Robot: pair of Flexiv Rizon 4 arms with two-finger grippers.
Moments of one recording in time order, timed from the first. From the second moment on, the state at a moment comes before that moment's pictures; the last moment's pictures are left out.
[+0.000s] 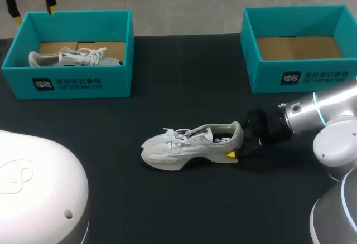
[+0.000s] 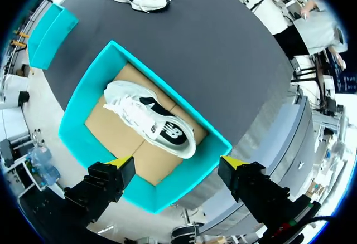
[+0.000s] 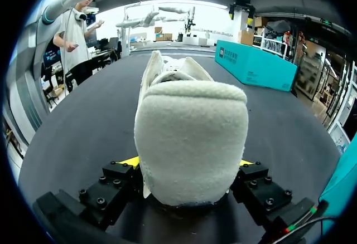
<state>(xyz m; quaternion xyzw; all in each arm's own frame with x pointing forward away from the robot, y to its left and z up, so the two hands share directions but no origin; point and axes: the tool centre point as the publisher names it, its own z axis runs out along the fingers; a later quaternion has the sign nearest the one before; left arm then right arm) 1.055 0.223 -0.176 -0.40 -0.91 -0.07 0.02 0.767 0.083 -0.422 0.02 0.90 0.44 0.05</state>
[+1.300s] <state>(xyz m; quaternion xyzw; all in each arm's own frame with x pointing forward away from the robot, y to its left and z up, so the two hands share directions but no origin) 1.002 0.123 -0.178 0.04 -1.00 -0.05 -0.01 0.767 0.083 -0.422 0.02 0.90 0.44 0.05</state>
